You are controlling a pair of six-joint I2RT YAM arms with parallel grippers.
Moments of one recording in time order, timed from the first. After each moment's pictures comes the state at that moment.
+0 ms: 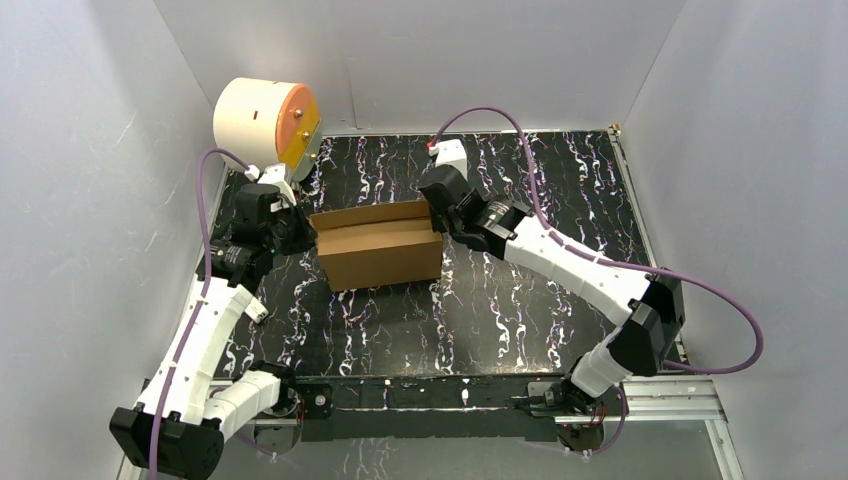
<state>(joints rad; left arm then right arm) -0.23 0.99 1.05 -0.73 0.01 -0.37 0.94 1.55 1.48 -0.64 0.51 0.42</state>
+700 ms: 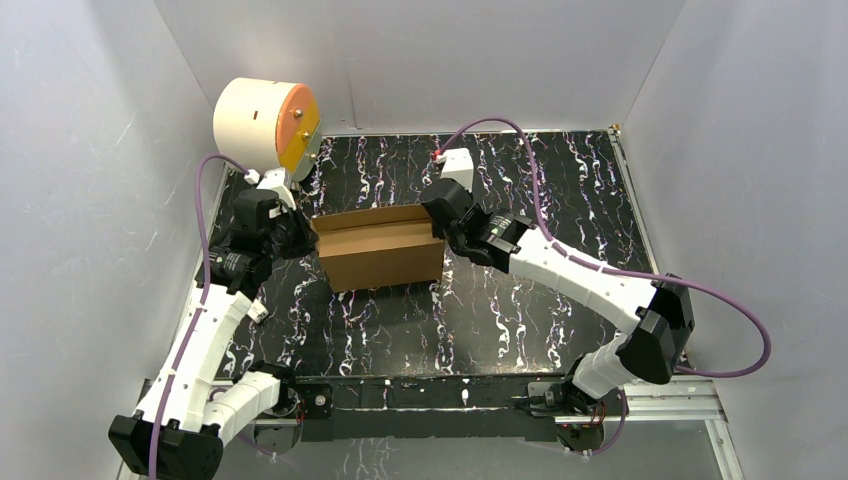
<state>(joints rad) -0.23 0.95 1.02 -0.71 0.03 -0.37 0.98 1.49 1.38 -0.55 0.60 0.50</state>
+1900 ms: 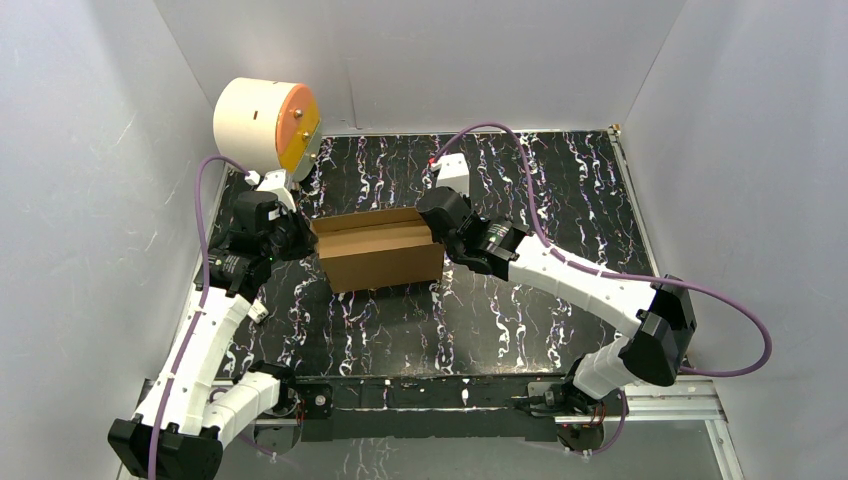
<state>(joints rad) -0.23 0.94 1.01 -0.72 0.03 -0.35 1.01 1.47 1.33 -0.50 0.67 0.44</state>
